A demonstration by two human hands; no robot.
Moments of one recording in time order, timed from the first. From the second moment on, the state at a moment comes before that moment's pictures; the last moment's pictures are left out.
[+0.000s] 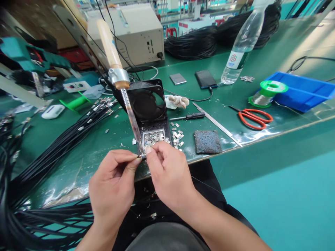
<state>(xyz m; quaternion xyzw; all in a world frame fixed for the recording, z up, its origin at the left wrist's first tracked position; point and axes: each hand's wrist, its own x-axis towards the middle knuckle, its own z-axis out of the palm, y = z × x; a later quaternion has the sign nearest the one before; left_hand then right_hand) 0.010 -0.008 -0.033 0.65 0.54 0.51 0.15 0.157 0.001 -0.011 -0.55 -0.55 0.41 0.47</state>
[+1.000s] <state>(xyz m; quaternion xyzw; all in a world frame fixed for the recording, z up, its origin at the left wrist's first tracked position) 0.011 -0.009 -0.033 0.65 0.54 0.51 0.14 0.156 0.001 -0.013 -0.55 -0.56 0.40 0.48</state>
